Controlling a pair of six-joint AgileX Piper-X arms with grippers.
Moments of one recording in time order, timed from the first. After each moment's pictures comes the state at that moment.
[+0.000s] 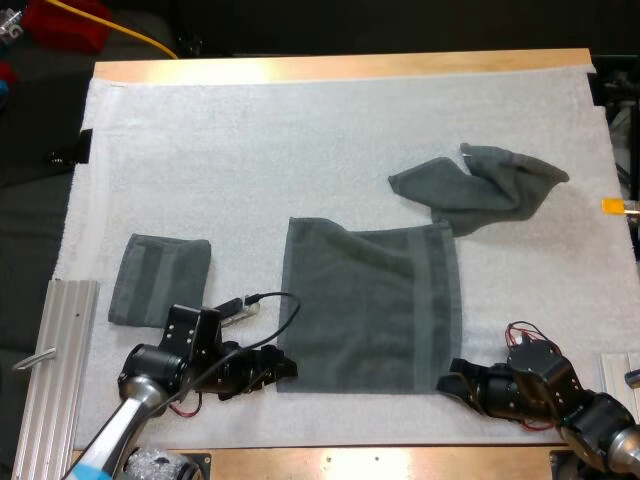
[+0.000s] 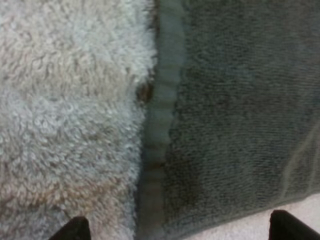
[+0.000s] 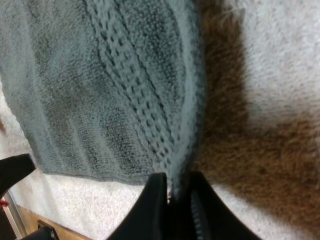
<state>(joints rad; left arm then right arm) -0.23 1.04 -0.33 0.66 0.61 -2.28 0.64 0.83 -0.08 0.18 -0.41 -0.65</state>
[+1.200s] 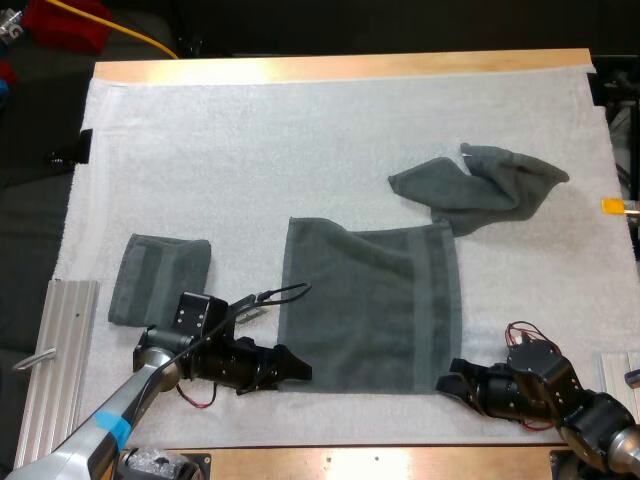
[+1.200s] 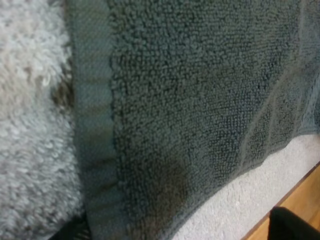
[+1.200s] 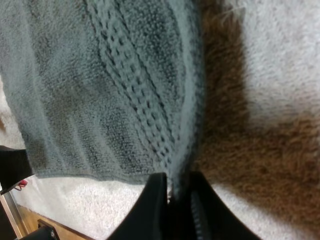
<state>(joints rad) -0.22 1.26 -0.35 0.58 0.85 -2.12 0.64 0.83 -0.08 0.18 -0.41 -0.65</state>
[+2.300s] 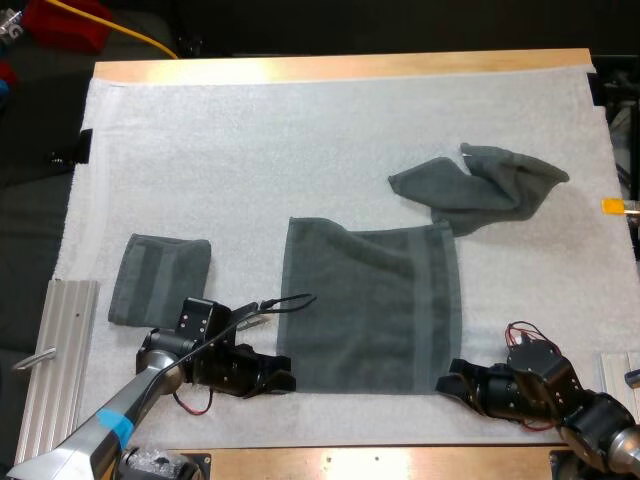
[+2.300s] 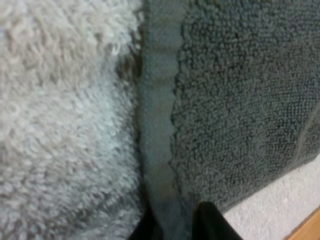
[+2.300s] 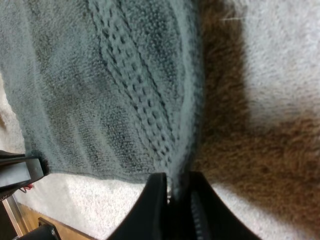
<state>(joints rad) -0.22 1.27 -0.33 0.58 0.75 -2.11 0.64 0.83 -0.08 0.18 -0.41 -0.65</state>
